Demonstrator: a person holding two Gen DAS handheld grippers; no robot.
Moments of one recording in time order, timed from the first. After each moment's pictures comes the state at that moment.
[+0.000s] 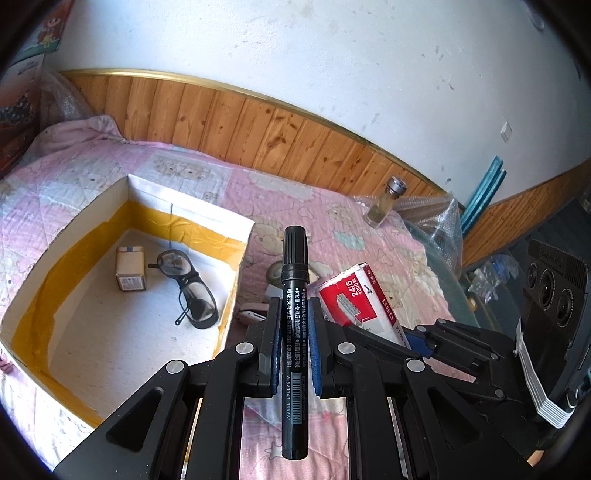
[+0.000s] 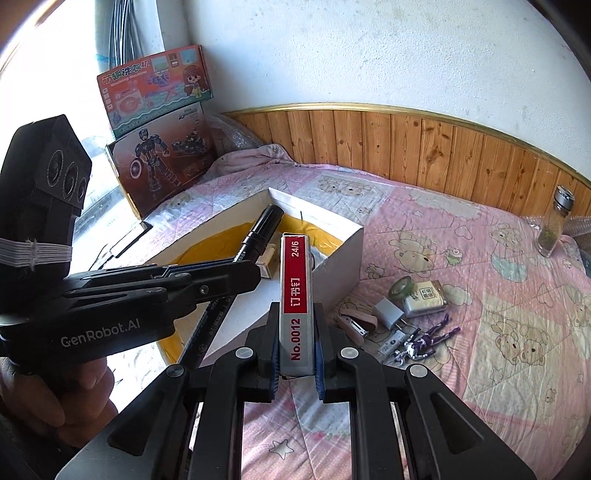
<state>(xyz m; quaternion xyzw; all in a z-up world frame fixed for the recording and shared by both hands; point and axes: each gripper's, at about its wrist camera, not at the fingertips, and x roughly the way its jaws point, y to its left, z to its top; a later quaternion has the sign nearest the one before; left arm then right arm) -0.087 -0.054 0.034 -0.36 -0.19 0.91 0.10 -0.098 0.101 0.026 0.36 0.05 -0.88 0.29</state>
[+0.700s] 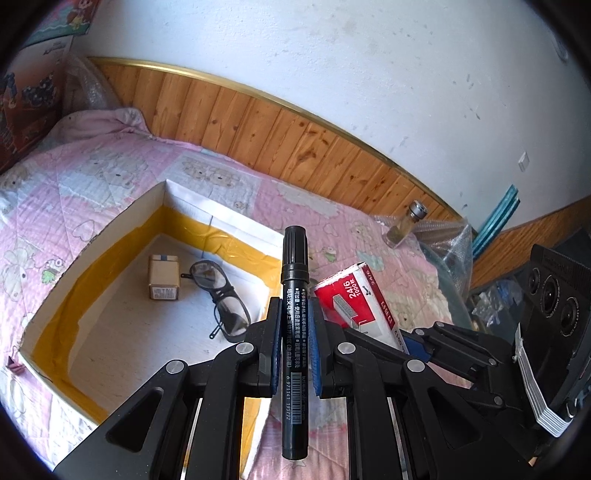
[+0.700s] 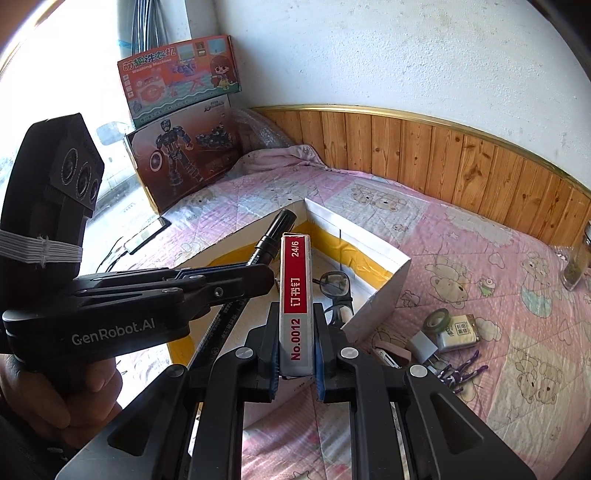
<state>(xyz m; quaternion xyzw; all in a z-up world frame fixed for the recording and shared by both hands) -0.095 -0.108 0.035 -0.36 -0.22 0.91 0.07 -0.120 0.046 0.032 0.36 0.07 -0.87 0.34</state>
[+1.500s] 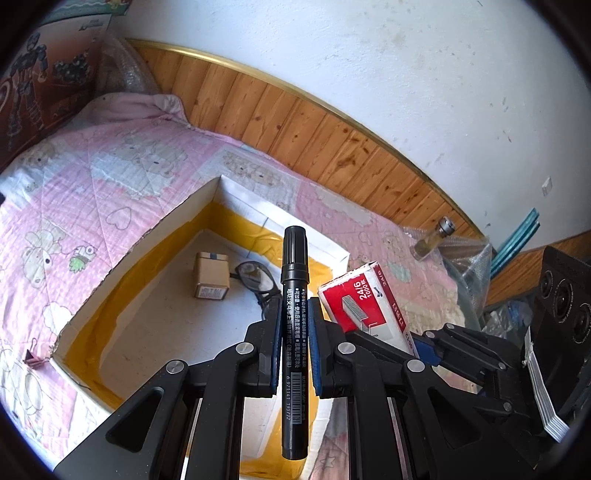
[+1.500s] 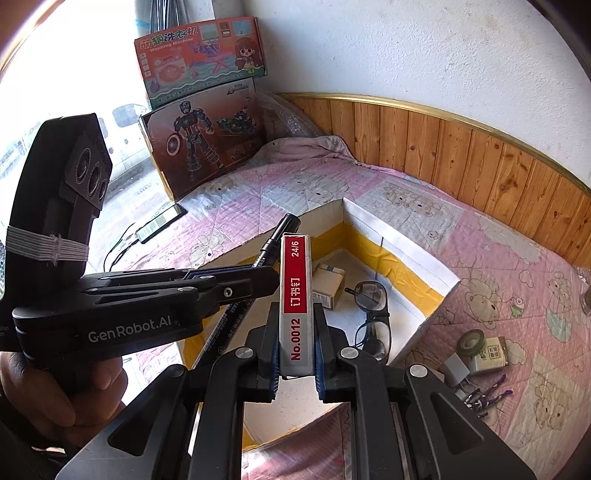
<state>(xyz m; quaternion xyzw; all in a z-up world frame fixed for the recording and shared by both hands) -0.096 -0.163 0.019 -0.37 -0.25 0.89 0.02 -0.134 -0.009 0.023 0.38 0.09 -0.85 0.37</state>
